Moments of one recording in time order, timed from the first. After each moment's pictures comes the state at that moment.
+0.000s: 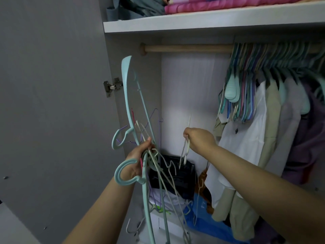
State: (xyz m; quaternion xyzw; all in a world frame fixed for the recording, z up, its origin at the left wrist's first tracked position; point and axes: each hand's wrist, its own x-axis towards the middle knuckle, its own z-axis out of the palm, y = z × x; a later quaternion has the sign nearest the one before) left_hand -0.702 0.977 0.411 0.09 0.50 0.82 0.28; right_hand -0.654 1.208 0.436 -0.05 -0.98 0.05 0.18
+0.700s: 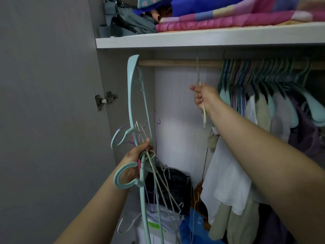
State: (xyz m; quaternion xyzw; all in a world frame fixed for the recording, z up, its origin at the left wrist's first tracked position) left_hand -0.716 0.999 0.451 0.11 0.56 0.77 0.29; right_hand -0.698 1.245 0.613 -0.13 -0.53 0.79 0.27
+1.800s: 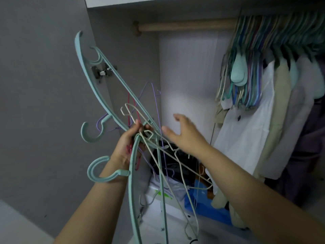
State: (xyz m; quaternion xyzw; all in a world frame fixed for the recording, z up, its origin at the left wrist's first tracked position) left_hand -0.708 0.980 0.422 0.14 0.40 0.86 0.28; right_hand -0.613 1.153 0.454 -0.06 -0.92 0.34 0.16
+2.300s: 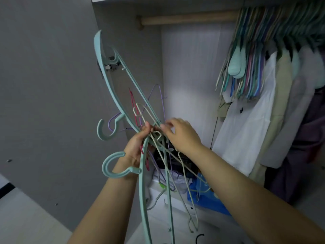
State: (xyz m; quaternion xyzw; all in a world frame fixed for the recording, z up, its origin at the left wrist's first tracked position) left_hand -0.678 0.976 0.405 0.15 0.47 0.82 0.29; right_hand -0.612 1.121 0.439 -0.08 -0.95 0.27 0.15
